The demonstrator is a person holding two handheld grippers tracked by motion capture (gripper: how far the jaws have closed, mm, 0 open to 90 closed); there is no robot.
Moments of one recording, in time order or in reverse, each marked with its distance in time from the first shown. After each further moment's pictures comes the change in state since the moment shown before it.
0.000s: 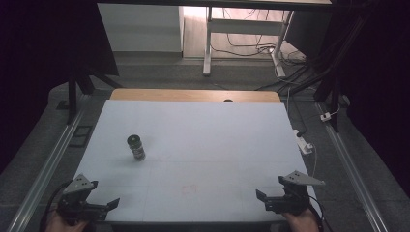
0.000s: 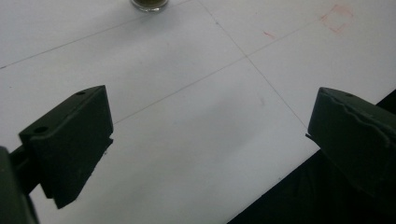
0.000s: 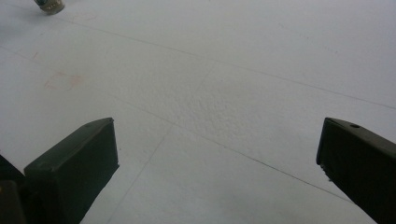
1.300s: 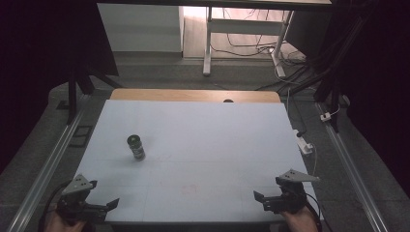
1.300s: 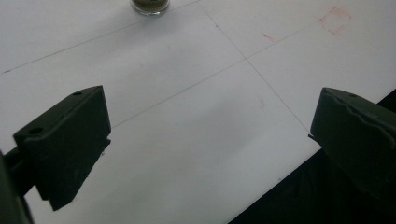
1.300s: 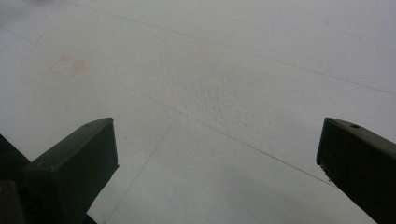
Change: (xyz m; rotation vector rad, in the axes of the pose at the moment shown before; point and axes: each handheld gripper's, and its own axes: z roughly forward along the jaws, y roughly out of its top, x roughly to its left) left arm 0.000 0.000 -0.002 -0.018 0.006 0.006; right arm 0.001 0.002 0.007 0.067 0.037 -0.010
